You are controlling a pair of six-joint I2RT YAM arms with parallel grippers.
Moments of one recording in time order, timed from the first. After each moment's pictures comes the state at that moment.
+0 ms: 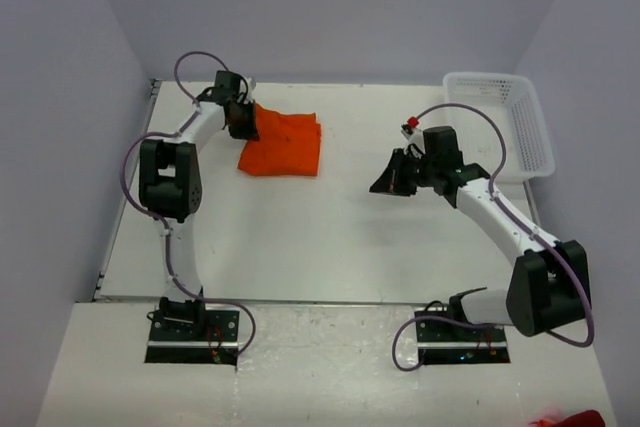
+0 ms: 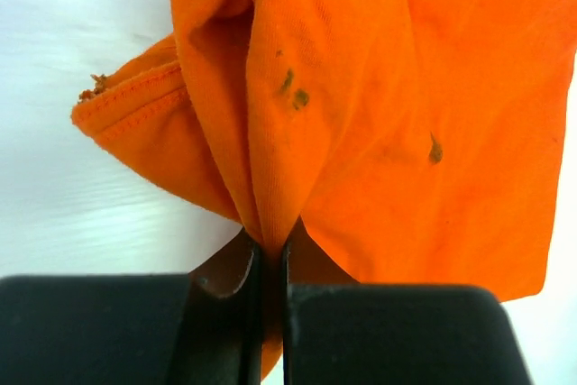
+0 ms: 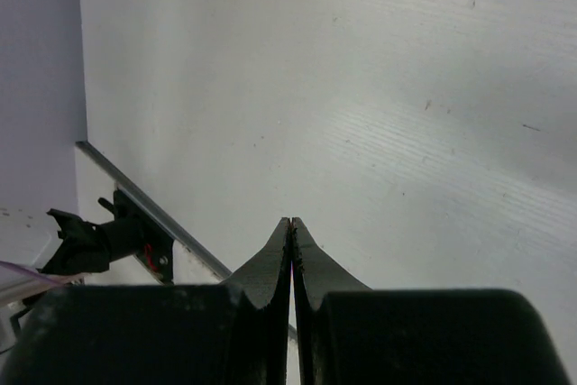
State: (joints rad) left arm -0.13 2.17 1.72 -0.55 0.22 -0.21; right arm 0.27 1.36 0.93 -0.38 -0.56 0.52
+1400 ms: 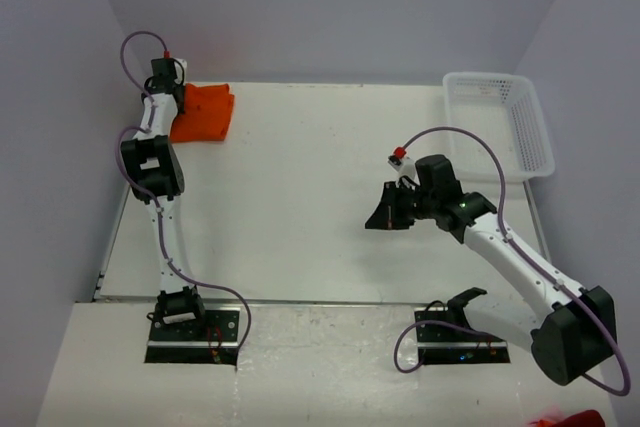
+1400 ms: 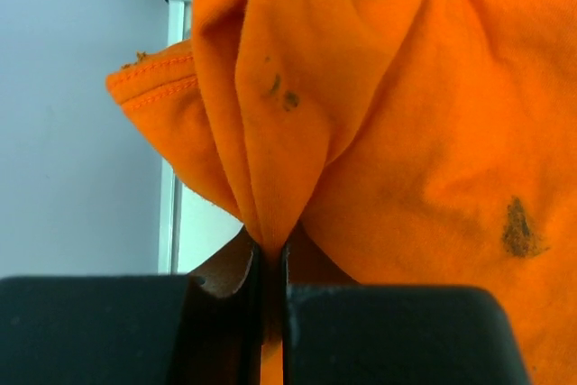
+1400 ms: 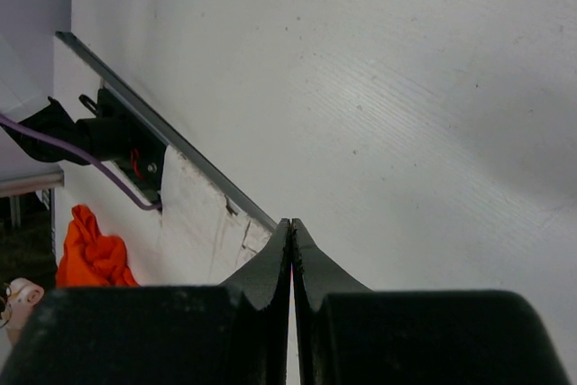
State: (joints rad) left arm 0.20 2.60 2.33 -0.52 -0.22 0.27; right arm 0.45 1.07 0.78 -0.51 -0.54 0.49
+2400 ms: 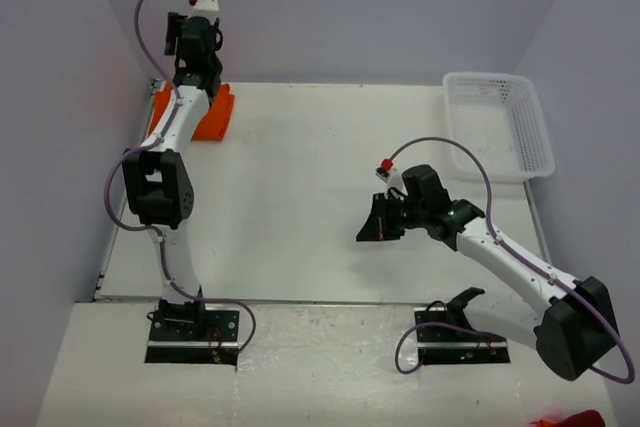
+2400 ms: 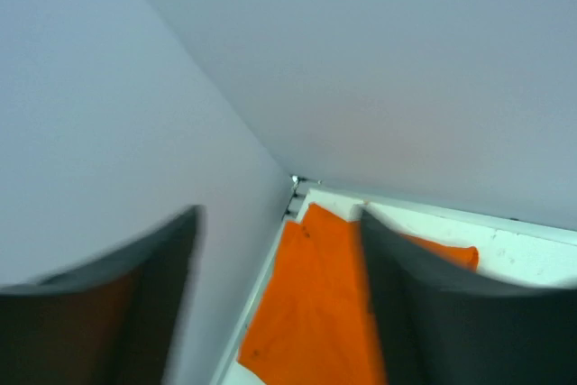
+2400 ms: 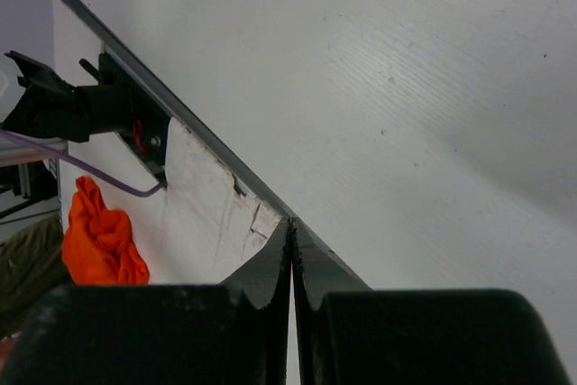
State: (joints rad) left arm -0.07 2.08 1.89 0.12 -0.60 0.40; right arm 0.54 1.11 0.71 -0.43 -0.54 0.54
